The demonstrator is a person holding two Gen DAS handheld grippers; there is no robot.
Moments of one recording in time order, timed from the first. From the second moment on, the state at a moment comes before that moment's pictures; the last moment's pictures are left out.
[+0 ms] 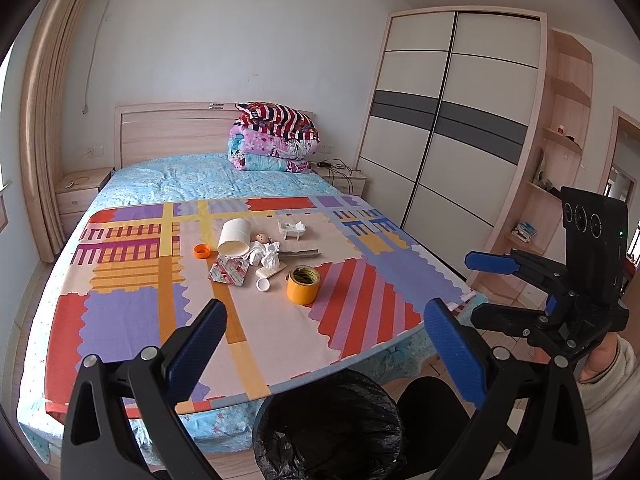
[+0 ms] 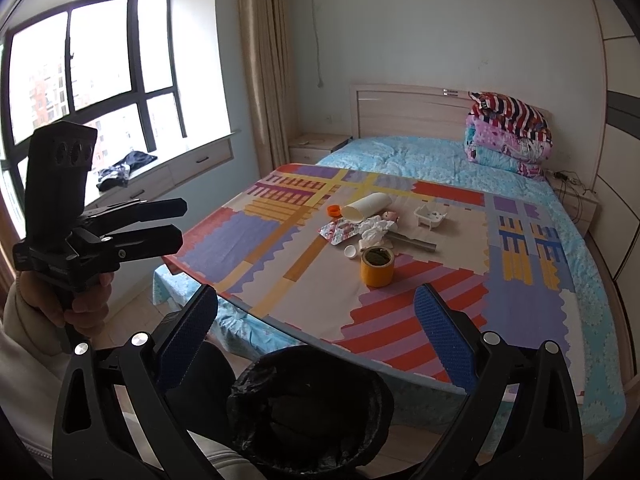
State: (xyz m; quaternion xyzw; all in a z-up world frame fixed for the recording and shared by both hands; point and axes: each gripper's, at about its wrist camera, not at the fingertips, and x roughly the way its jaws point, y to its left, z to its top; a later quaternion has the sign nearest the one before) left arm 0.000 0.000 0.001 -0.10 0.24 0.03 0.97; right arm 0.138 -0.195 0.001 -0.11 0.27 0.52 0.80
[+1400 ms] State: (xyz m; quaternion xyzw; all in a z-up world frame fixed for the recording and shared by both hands) left arm 0.005 0.007 0.002 -0.10 0.24 0.04 0.96; right arm 0.135 -0.186 0.002 -0.12 0.27 0.53 0.80
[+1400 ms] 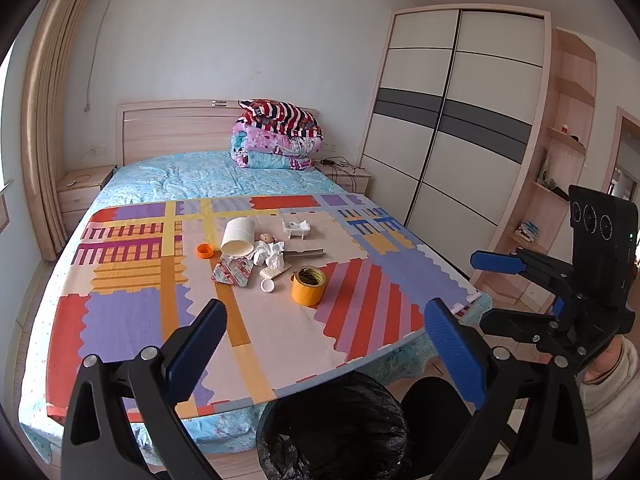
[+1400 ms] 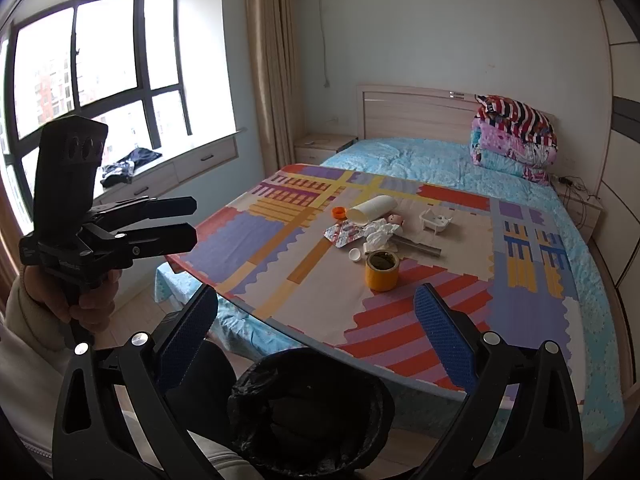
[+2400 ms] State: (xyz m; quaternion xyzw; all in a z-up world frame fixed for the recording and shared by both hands) left arm 0.123 0.067 -0.073 -0.10 0.34 0.04 0.94; right arm 0.215 -0.116 -0.050 -0.13 0.31 0.52 0.79
